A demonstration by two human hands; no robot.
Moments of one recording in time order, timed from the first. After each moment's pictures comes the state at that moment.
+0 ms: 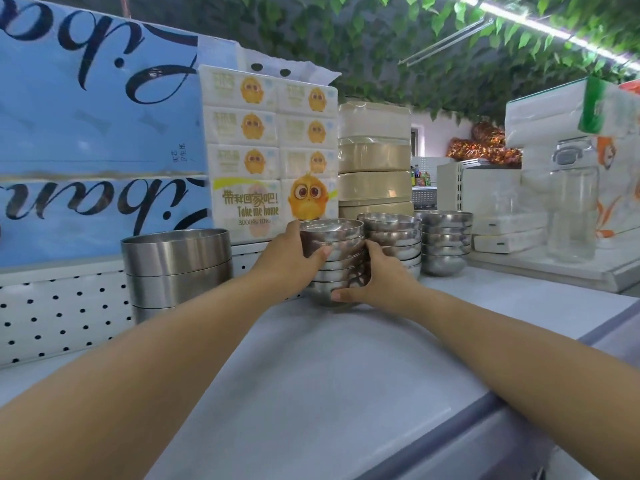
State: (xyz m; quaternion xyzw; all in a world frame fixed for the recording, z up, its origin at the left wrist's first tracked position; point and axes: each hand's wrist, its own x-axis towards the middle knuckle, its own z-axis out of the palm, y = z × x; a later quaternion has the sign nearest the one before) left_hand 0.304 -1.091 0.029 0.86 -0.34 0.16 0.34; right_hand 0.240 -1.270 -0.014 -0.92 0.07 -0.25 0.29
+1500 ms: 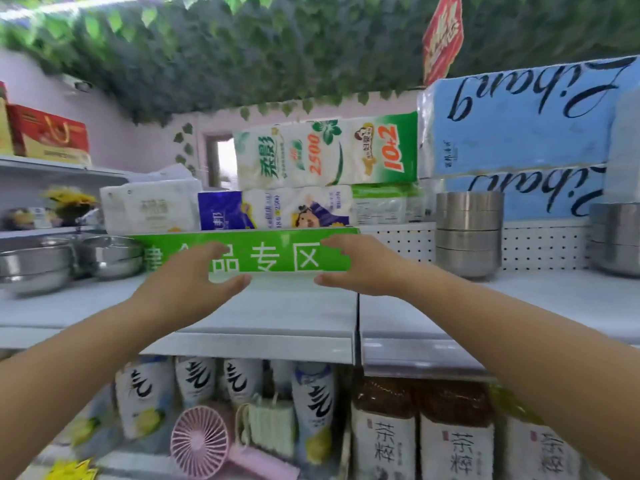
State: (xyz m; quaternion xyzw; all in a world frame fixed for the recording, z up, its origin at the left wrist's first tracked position) left_hand 0.019 -0.232 0.012 0.94 0.00 0.31 0.15; right_hand 0.121 -0.494 0.022 -0.92 -0.31 -0.18 0.19
